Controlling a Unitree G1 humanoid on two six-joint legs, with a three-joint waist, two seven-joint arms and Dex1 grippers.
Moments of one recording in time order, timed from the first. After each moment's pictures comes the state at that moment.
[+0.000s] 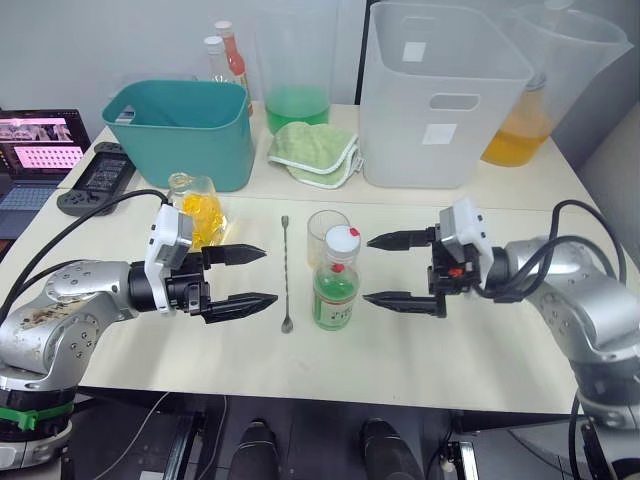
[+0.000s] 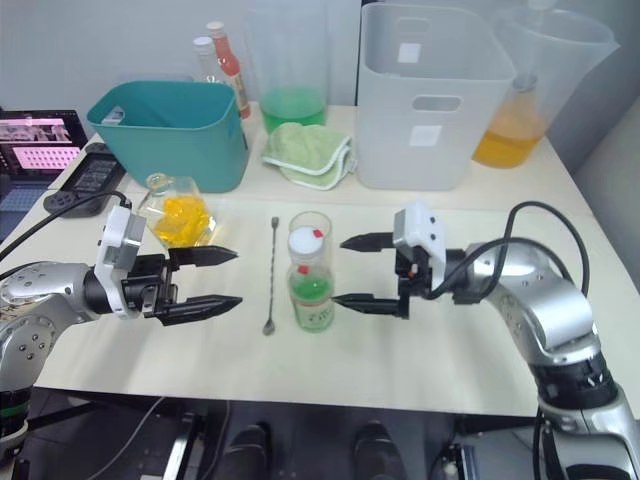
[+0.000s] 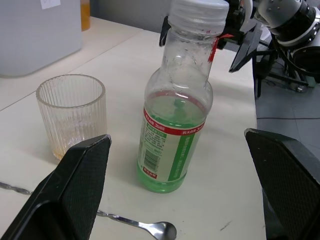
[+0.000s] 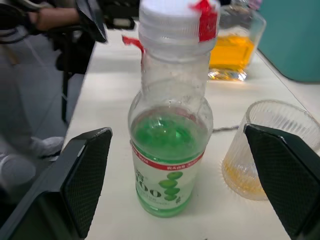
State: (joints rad) left arm -0.27 0.84 0.20 -0.35 -0.80 0.65 -1.11; right arm -0.62 -0.76 0.08 -0.21 0.60 0.48 1.24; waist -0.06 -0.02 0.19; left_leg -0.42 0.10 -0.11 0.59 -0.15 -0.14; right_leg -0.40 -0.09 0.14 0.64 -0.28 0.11
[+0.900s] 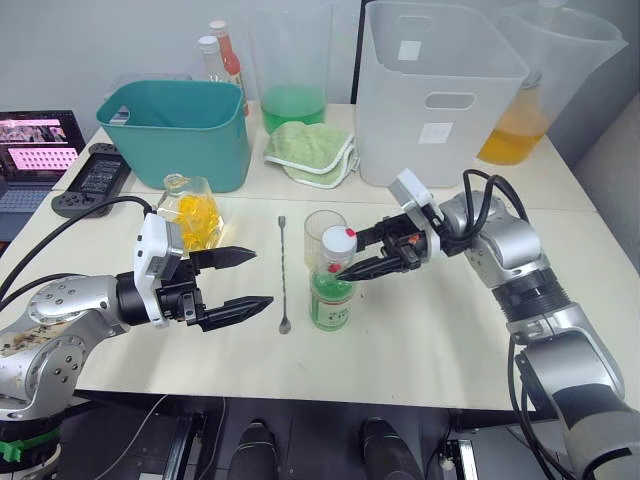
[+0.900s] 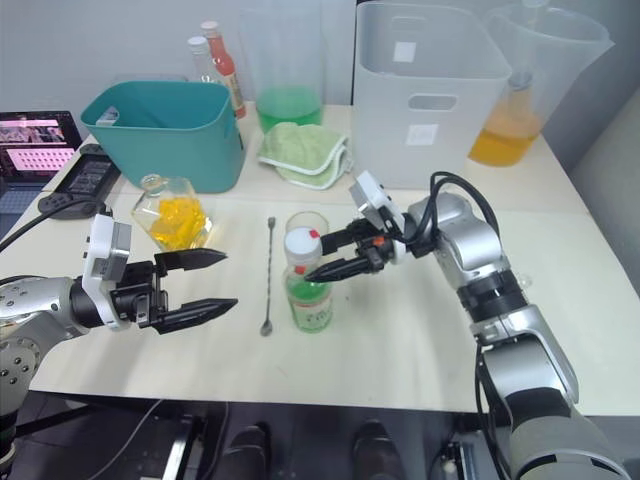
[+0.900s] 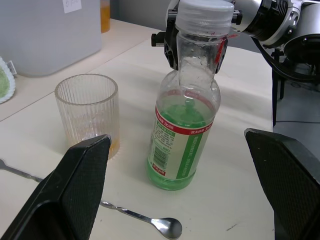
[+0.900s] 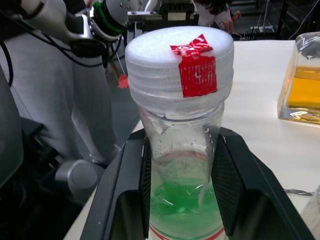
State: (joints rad) left arm -0.18 0.84 0.27 -0.46 -0.82 0.65 -1.02; right arm -0.92 -0.56 0.31 0.31 0.61 0.34 1.57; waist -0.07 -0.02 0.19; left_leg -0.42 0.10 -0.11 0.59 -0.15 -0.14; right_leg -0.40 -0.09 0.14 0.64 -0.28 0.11
